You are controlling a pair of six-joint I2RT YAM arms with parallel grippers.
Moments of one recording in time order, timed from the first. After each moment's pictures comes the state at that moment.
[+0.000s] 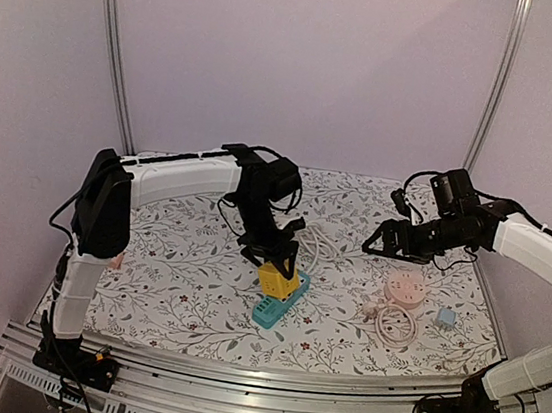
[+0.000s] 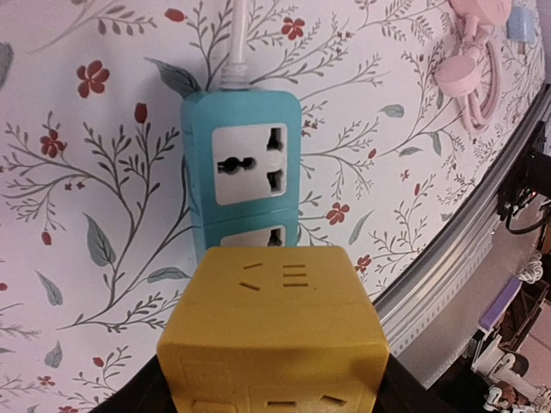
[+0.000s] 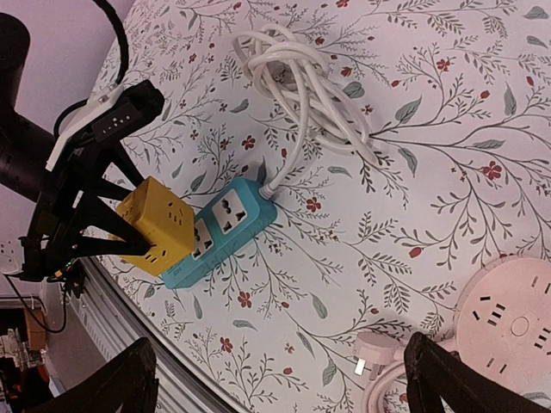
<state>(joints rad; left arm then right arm) -0.83 2.23 1.98 -1.16 0.42 -0.31 0.43 1.35 1.05 -0.63 -0.44 0.31</state>
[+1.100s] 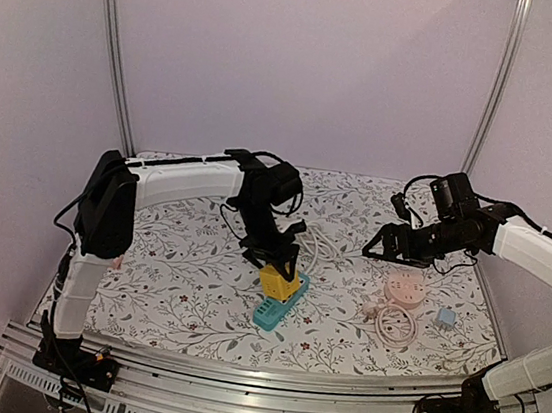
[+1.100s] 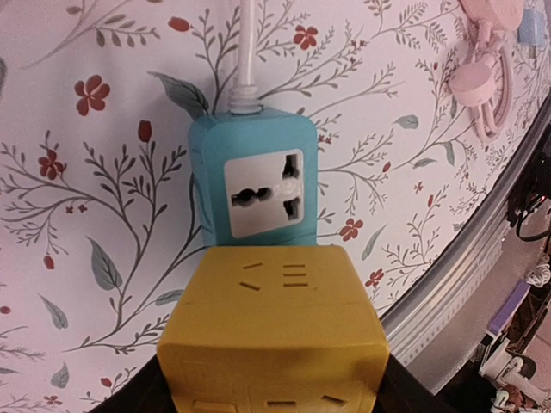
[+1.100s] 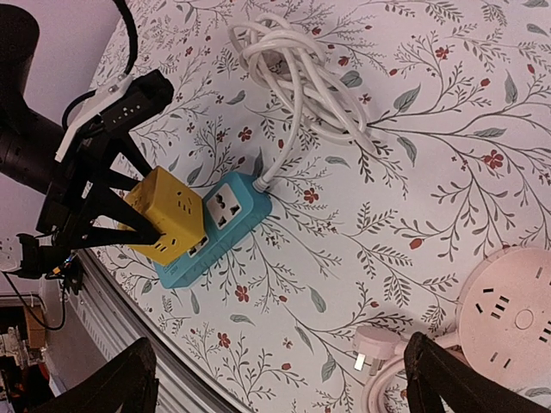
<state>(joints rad) -0.83 2.25 1.96 -1.12 0.41 -0.30 0.43 1.34 1.03 -0.63 -0.45 0.31</state>
